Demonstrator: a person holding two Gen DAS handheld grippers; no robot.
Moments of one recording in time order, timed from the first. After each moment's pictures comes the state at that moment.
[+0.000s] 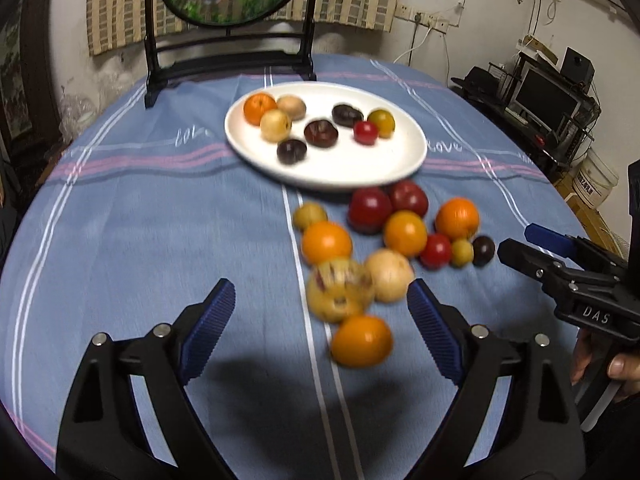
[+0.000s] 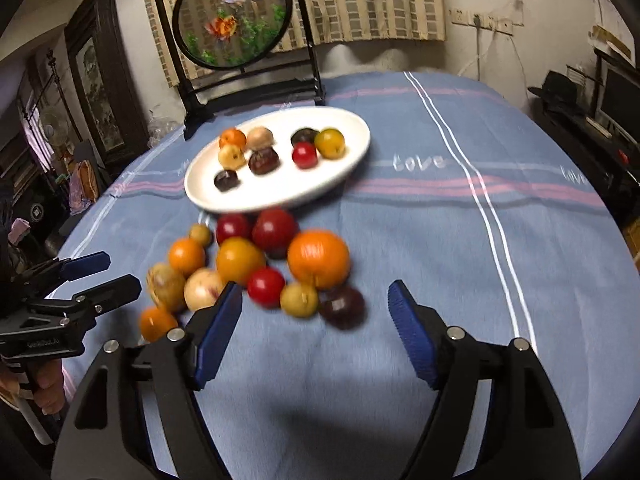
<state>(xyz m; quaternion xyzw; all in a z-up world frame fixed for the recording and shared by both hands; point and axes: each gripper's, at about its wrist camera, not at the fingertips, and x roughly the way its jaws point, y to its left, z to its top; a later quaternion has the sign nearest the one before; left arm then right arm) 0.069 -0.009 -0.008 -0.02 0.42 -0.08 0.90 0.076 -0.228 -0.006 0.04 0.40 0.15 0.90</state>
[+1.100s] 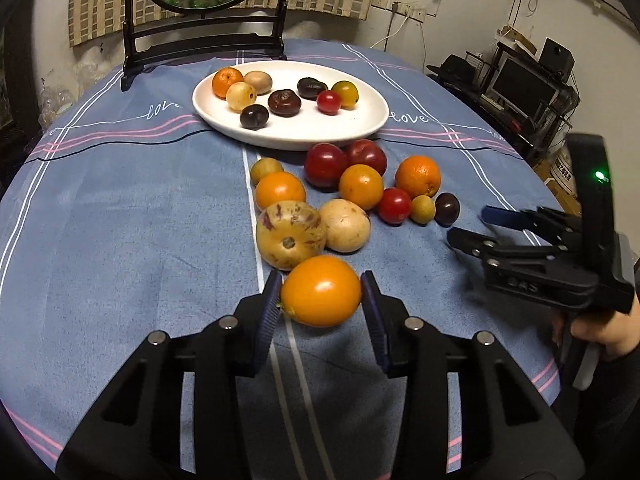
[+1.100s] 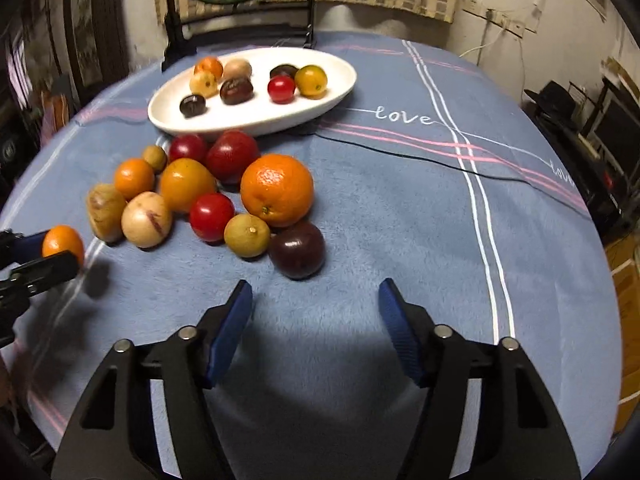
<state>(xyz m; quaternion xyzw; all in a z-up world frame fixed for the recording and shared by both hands) 0.043 -0.025 -0.023 -0.03 0.43 -0.13 0.89 0.095 -0.218 -0.037 -0.08 0.46 0.12 0.88</state>
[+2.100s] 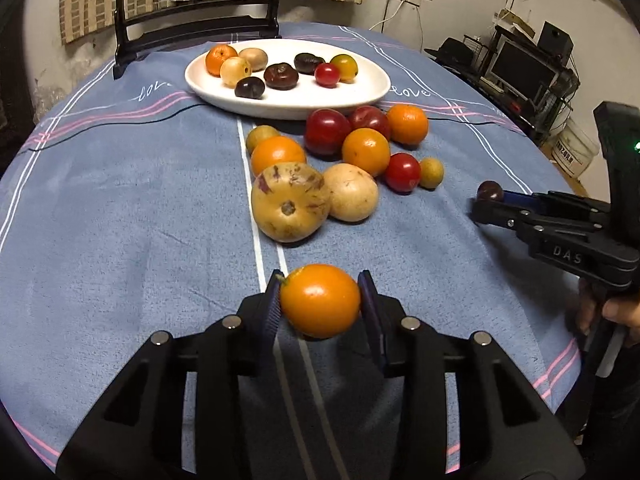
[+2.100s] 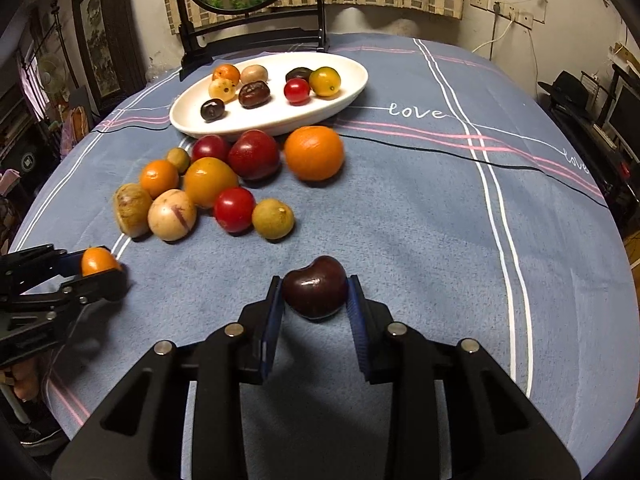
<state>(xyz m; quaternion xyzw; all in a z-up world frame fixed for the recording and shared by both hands) 0.041 -0.028 -0.045 -0.01 0.45 -0.13 0.89 0.075 -0.232 -0.032 -0.03 0.45 0.16 0.88</state>
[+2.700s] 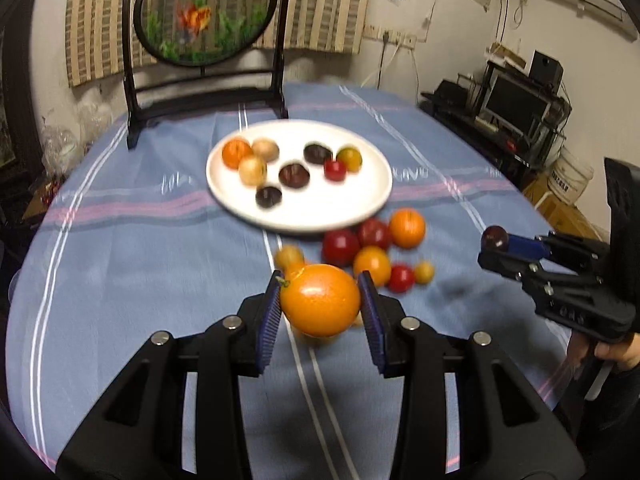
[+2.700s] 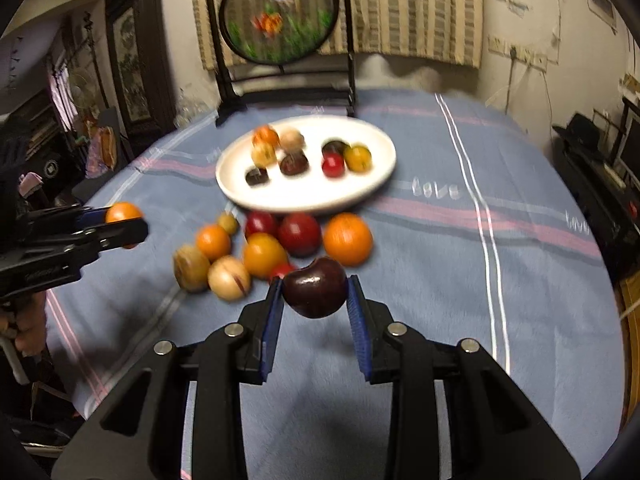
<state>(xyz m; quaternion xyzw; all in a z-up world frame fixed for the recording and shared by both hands) 0.071 -0.009 0.039 -0.01 0.37 -0.13 0.92 0.073 -0.220 0.035 -0.02 0.37 0.21 0.91</state>
